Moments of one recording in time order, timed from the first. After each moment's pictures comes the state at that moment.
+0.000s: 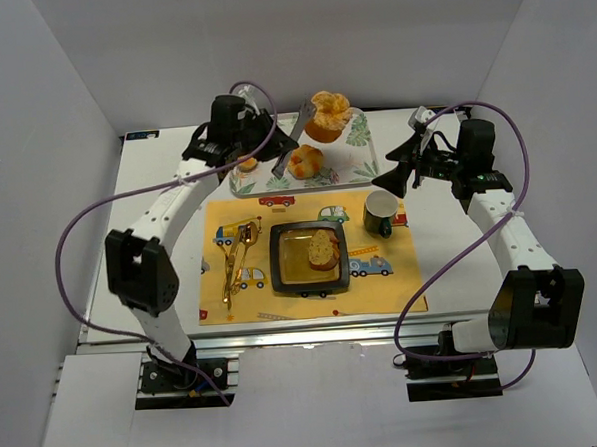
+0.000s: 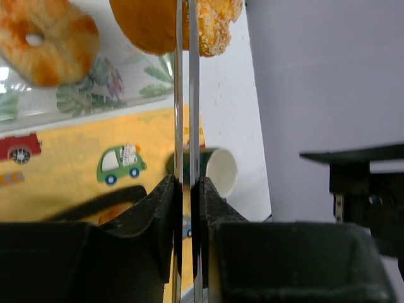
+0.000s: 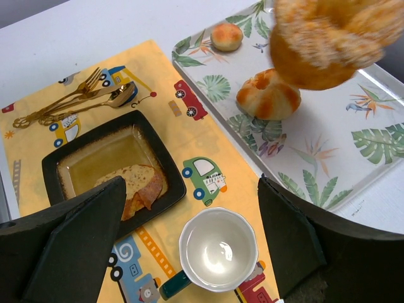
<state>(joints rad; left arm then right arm) -0.41 1.81 1.71 -0.34 0.35 -0.76 0.02 1.36 1.10 -0.12 -1.04 -0.29</state>
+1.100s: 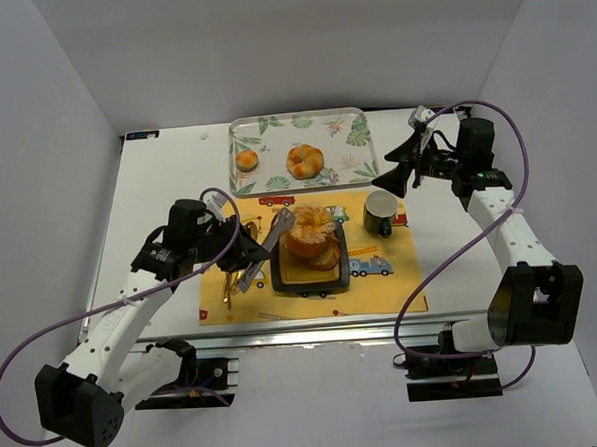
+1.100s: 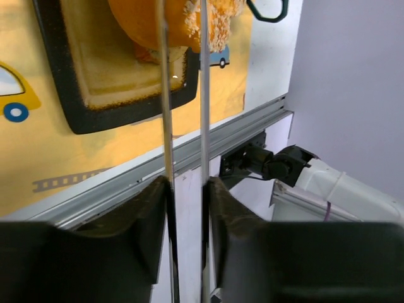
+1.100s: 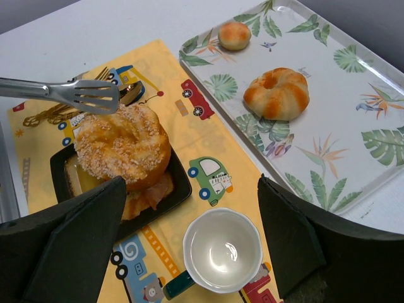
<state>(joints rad) -0.39 0.99 0.82 -0.55 0.53 -0.82 0.02 1.38 1.12 -0.14 -1.07 -0.30</state>
